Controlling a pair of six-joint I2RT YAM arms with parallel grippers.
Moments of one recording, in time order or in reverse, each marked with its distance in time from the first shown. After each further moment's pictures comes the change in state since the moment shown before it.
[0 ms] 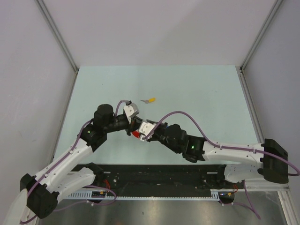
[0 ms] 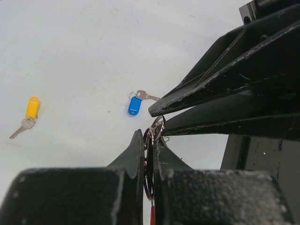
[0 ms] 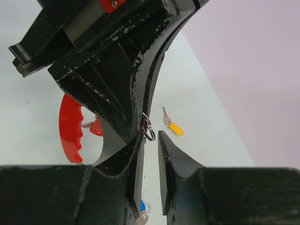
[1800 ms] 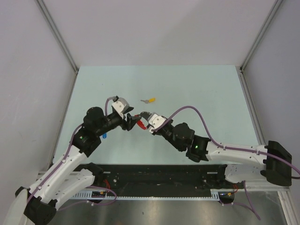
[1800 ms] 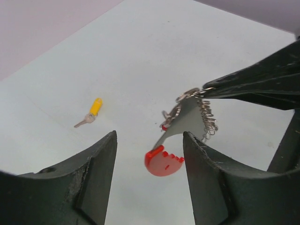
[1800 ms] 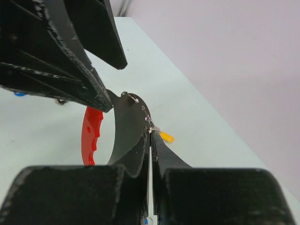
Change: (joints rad) left arm 0.033 -0.129 0.000 0.043 -0.238 -0.058; right arm -0.036 -0.042 -0.072 0.203 0.079 0.071
